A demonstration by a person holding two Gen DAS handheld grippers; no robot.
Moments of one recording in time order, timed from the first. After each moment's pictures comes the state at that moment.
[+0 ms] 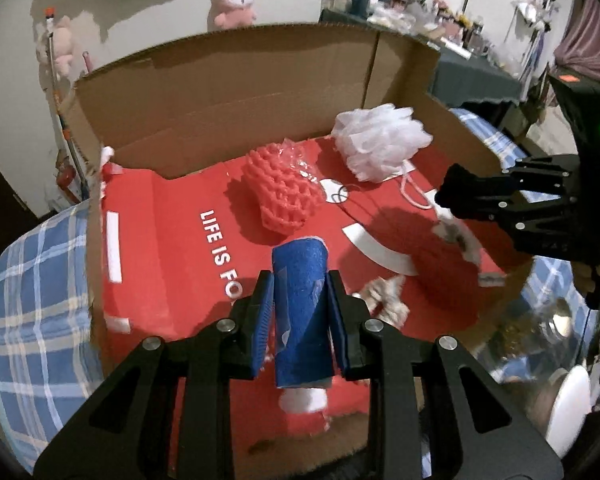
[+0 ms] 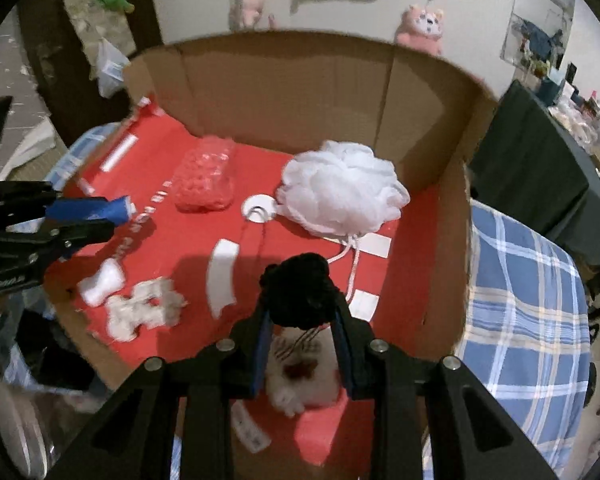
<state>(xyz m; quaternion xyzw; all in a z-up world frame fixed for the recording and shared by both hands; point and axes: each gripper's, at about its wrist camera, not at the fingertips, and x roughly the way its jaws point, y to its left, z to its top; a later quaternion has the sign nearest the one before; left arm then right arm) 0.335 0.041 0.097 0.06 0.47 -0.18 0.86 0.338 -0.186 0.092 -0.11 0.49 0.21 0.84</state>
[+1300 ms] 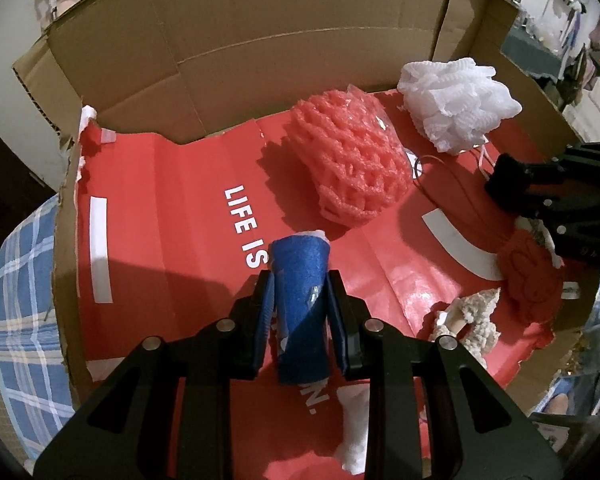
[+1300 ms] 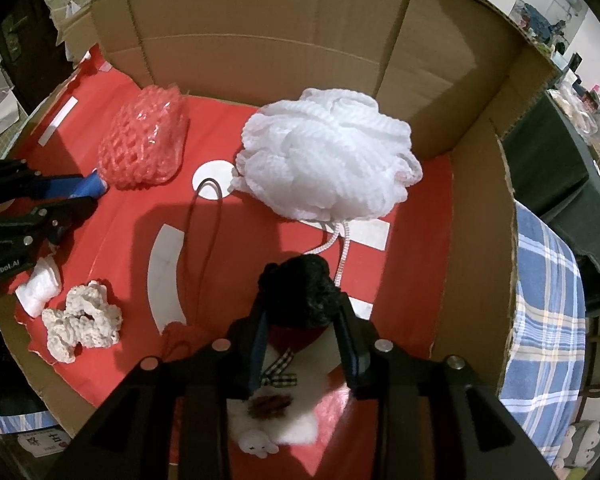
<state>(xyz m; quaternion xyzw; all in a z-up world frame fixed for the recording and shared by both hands) 0.388 0.045 0.046 0.08 0.53 -0.12 0.83 0.375 -0.167 0.052 -0.16 0.55 0.17 0.80</state>
